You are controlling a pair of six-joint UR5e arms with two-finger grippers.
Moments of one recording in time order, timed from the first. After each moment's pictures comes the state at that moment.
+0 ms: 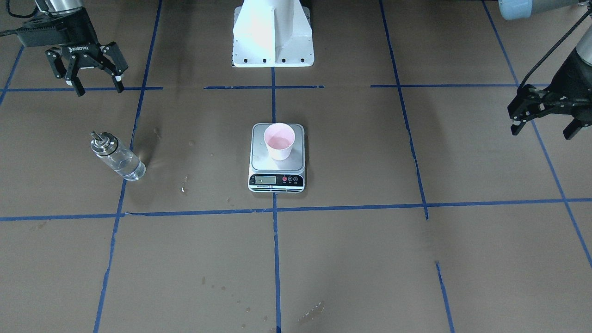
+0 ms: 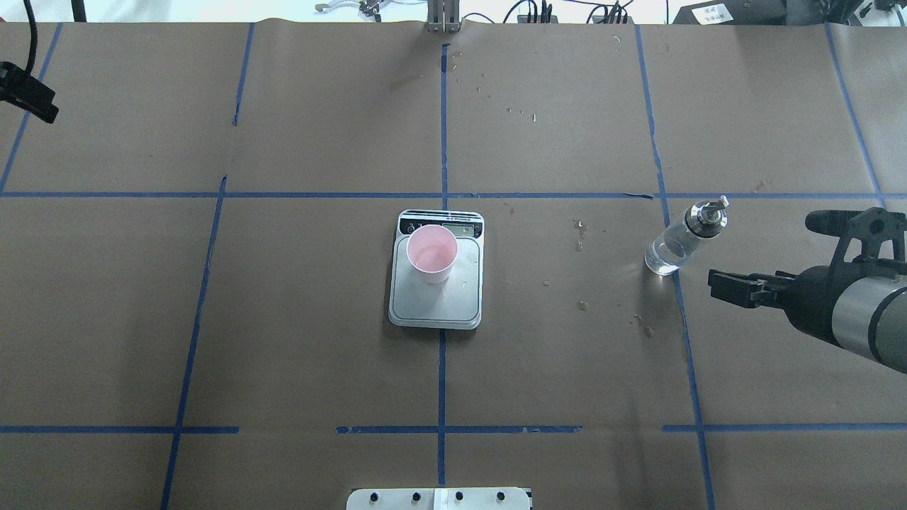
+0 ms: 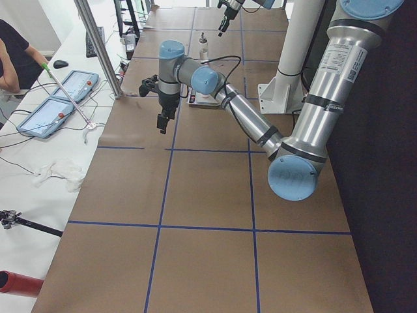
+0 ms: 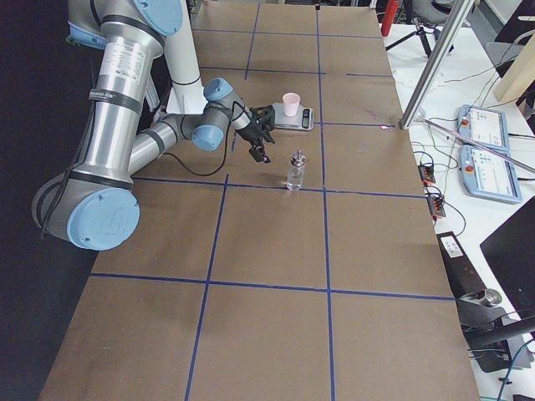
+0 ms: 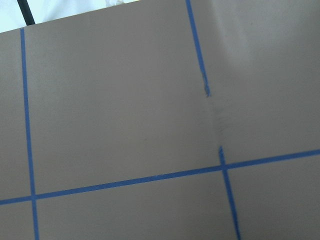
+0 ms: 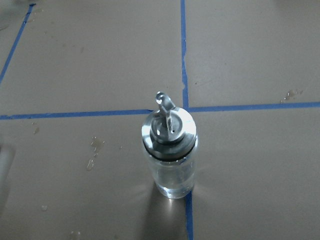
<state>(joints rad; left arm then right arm) -1.22 -1.83 -2.00 -1.36 -2.12 -0.30 0.48 -1.88 2.31 -1.03 1.40 1.25</state>
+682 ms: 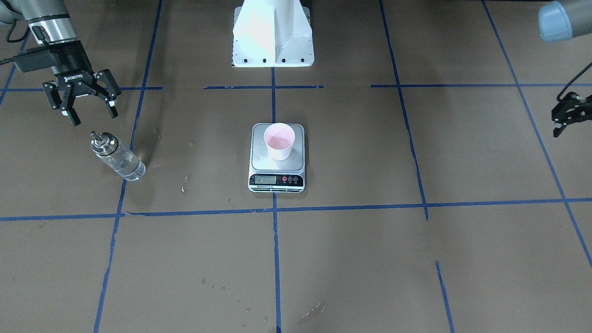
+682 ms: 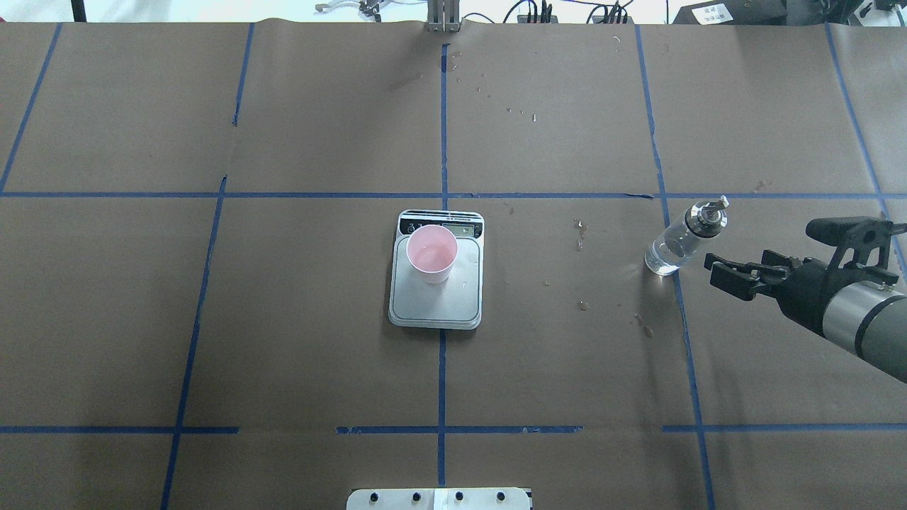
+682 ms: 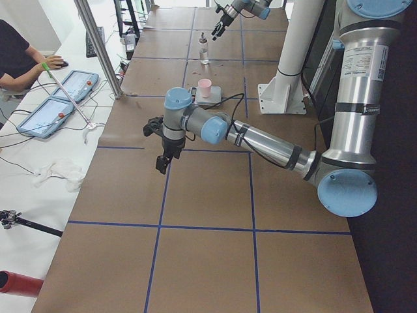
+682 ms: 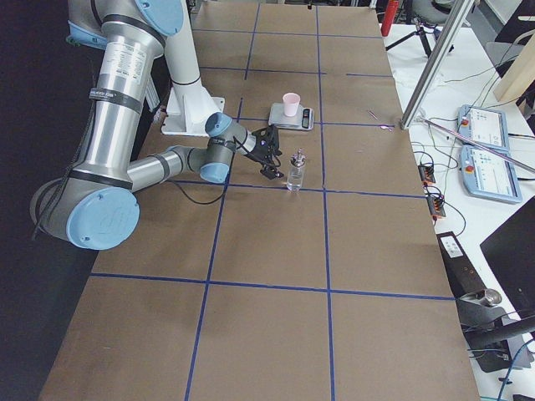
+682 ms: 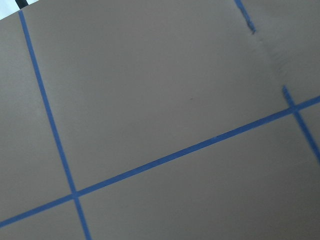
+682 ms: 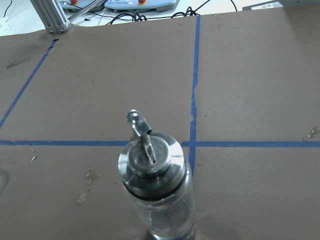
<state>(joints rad) -1.32 -1.62 -1.86 -1.67 -2.13 0.01 0.46 -1.88 2.07 -0.64 1.26 1.17</state>
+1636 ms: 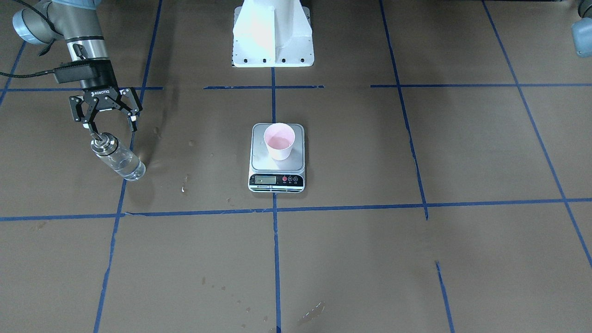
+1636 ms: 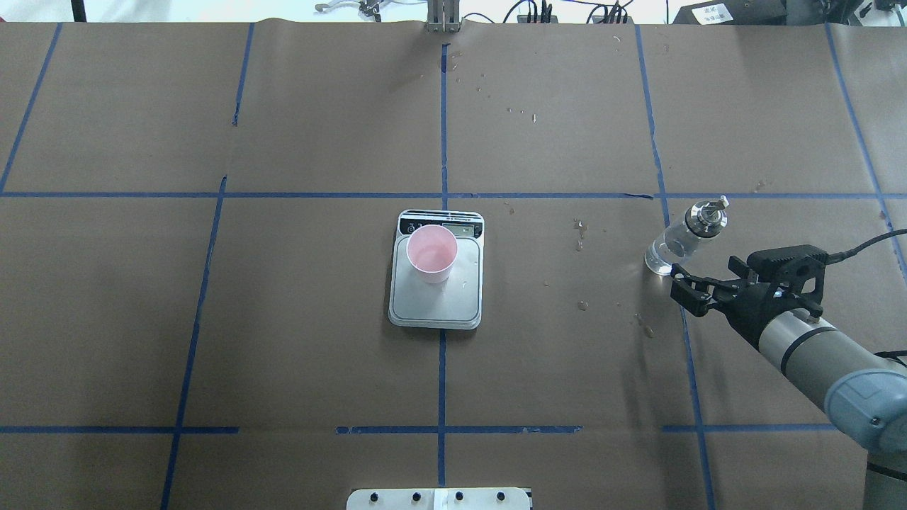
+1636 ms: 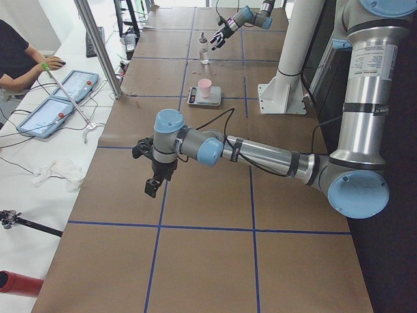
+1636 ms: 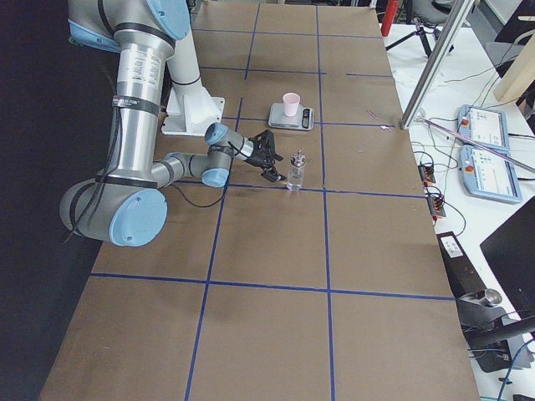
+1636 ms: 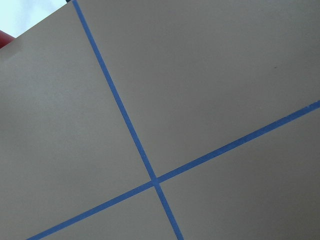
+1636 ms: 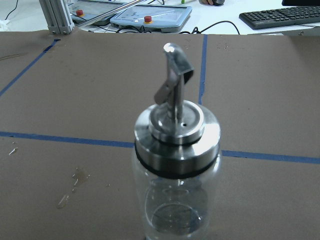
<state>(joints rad) -1.41 -1.62 -1.72 -1.77 -2.12 0.09 0.33 -1.79 1.95 -0.66 1.01 1.17</state>
